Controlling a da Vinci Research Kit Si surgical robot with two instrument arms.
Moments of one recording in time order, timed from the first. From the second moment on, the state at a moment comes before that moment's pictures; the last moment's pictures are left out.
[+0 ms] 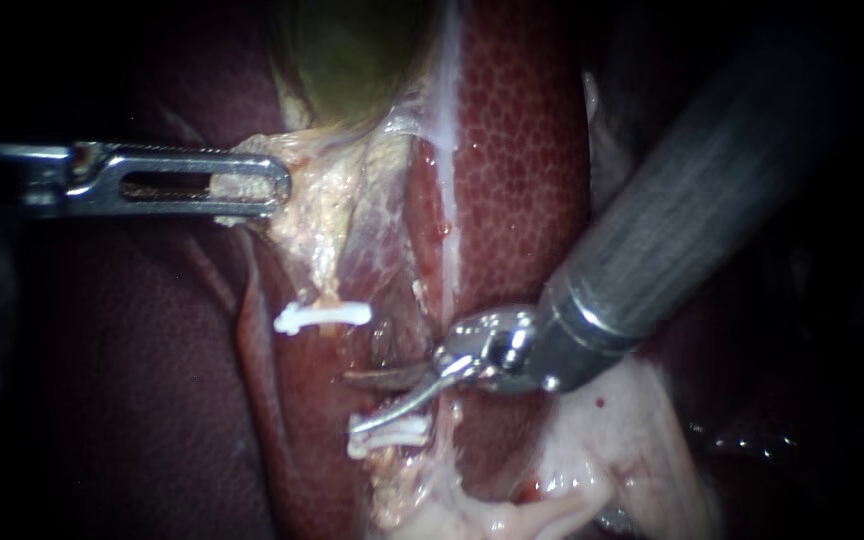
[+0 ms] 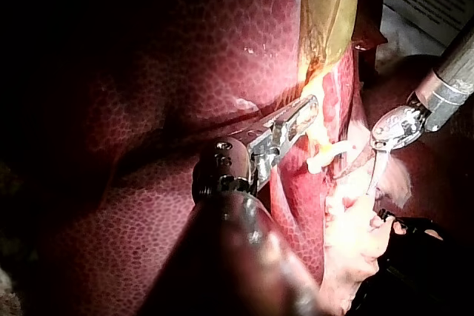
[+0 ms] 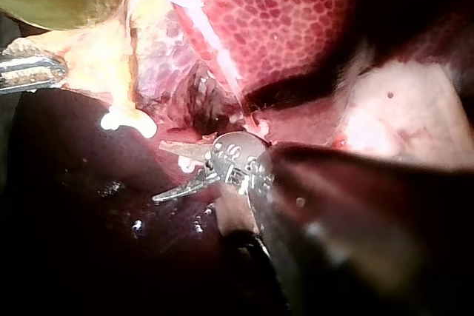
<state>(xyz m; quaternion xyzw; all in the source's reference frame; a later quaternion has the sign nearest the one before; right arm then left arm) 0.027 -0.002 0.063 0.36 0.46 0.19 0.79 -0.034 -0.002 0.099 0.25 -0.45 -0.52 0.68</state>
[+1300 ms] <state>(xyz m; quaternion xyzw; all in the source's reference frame) 0.016 0.005 0.053 0.22 0.51 0.14 0.82 -0.036 -0.003 0.102 0.24 -0.45 -0.52 0.68</state>
